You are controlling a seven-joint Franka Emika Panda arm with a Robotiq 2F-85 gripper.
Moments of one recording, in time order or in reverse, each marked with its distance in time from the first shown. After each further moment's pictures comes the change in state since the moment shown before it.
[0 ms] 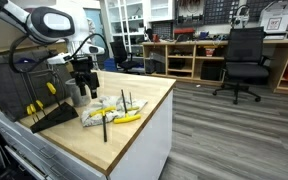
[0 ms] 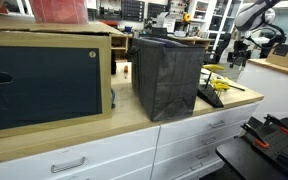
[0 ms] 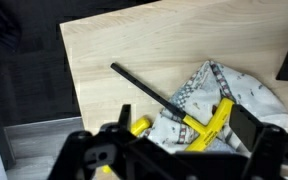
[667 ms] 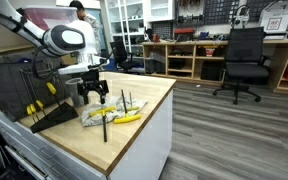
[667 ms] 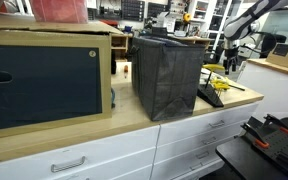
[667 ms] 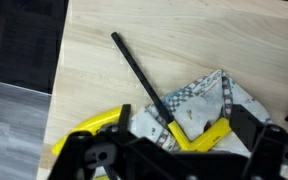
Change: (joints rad) arm 0.005 0.172 0.046 0.115 -0.081 -0.012 -0.278
